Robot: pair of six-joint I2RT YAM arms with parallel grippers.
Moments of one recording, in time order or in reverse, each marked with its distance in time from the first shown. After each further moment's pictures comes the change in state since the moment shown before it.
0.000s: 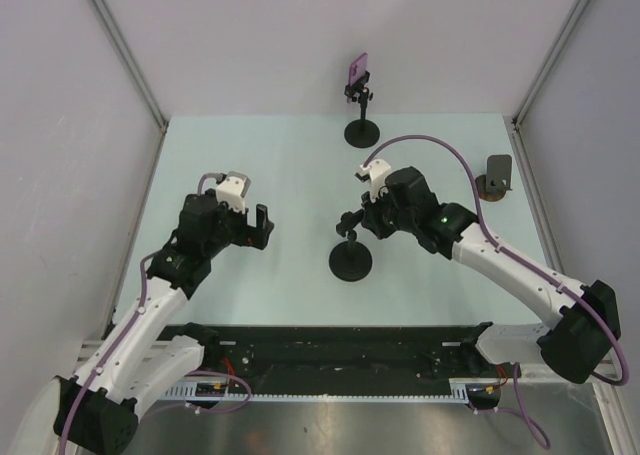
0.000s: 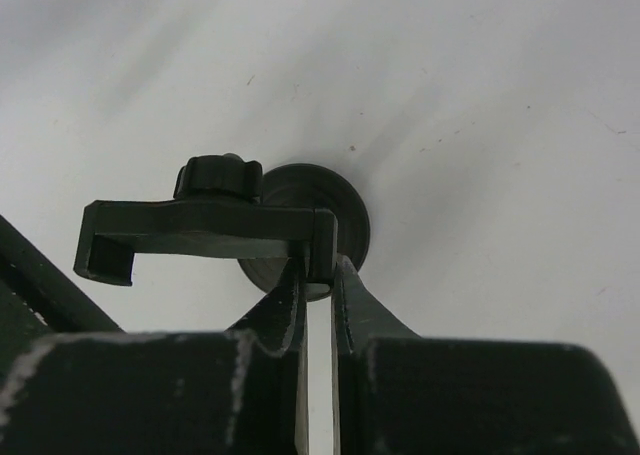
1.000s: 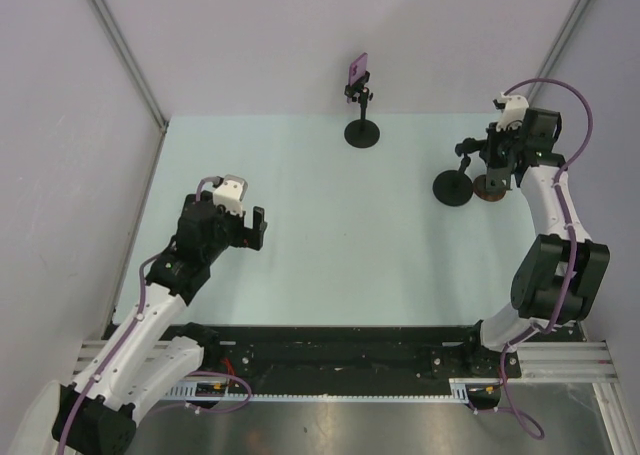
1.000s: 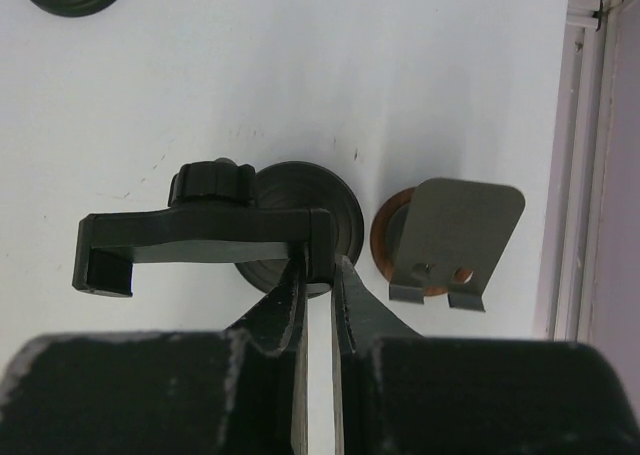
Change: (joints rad) left arm -0.014 -0.050 -0.041 0.026 -0.107 0.053; right arm -0.903 0.302 0.262 0.094 -0.232 -0.273
